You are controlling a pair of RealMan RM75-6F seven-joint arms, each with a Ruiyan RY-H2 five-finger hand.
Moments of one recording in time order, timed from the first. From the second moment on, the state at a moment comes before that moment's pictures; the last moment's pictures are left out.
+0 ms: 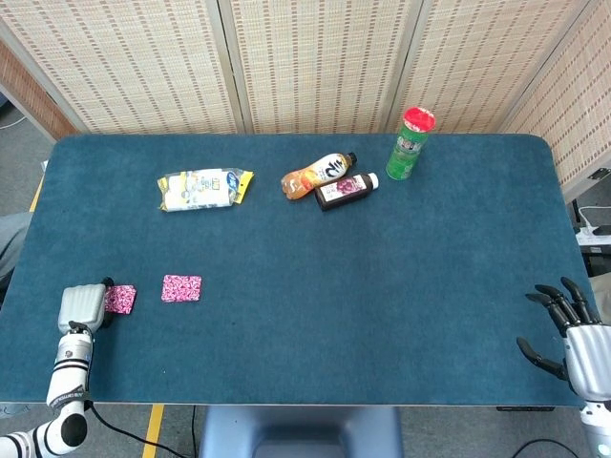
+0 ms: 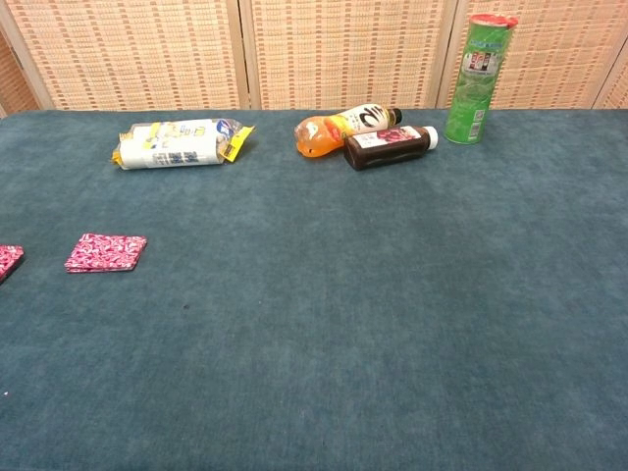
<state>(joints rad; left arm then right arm) -0.48 -1.47 -0.07 -1.29 0.81 1.10 0.57 -0.01 -1.14 0.05 -1.56 -1.62 1.66 0.10</state>
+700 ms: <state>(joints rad) -0.46 -1.43 -0.07 -1.40 0.80 1.13 0.68 -0.01 -1.14 0.05 -1.56 -1.63 1.65 0.10</state>
